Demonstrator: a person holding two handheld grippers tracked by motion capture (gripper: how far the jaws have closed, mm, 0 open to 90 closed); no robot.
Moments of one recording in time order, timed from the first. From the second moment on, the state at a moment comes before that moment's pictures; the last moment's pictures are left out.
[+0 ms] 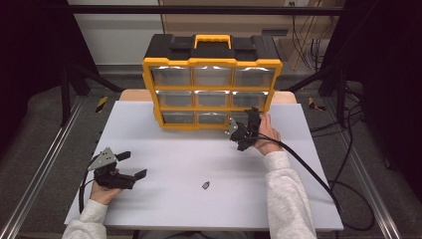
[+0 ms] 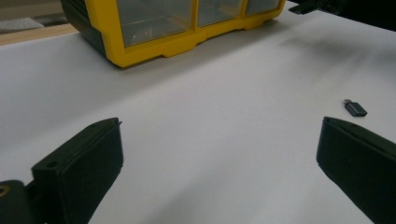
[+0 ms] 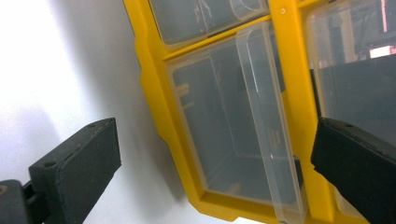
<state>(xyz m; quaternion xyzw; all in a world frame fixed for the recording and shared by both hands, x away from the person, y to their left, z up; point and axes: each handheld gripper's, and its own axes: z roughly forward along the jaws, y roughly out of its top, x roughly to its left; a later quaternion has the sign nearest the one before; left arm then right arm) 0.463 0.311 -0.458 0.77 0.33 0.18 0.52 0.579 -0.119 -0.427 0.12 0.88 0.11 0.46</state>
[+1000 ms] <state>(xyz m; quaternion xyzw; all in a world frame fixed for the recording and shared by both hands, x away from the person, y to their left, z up) 0.463 0.311 -0.458 0.77 0.33 0.18 0.51 0.586 -0.117 -0.443 0.09 0.86 0.06 0.49</state>
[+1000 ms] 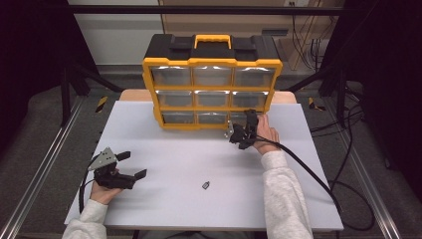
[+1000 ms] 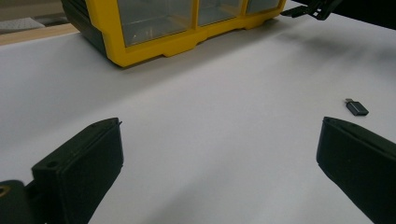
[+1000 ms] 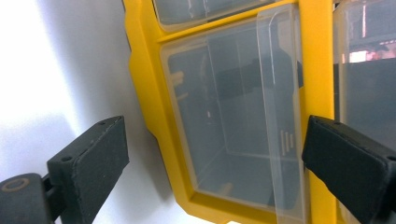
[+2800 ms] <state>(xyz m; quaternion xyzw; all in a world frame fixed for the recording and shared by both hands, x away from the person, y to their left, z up) 0.463 0.311 -0.458 0.77 0.33 0.18 0.51 0.582 -0.117 -0.453 0.03 0.80 0.01 0.60</state>
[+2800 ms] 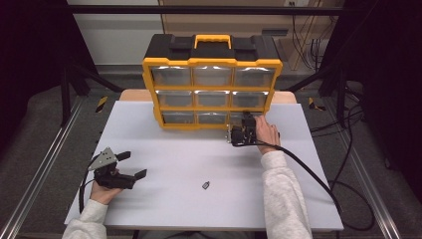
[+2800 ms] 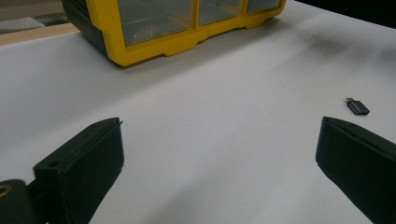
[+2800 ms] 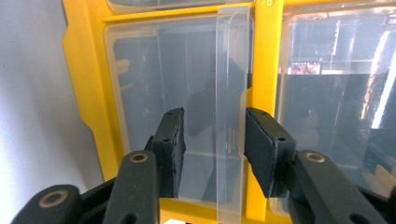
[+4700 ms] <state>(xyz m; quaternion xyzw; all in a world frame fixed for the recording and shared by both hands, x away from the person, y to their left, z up) 0.463 0.310 -0.459 0.78 0.33 0.18 0.51 0.567 -0.121 -0.453 0.00 0.78 0.01 0.62</state>
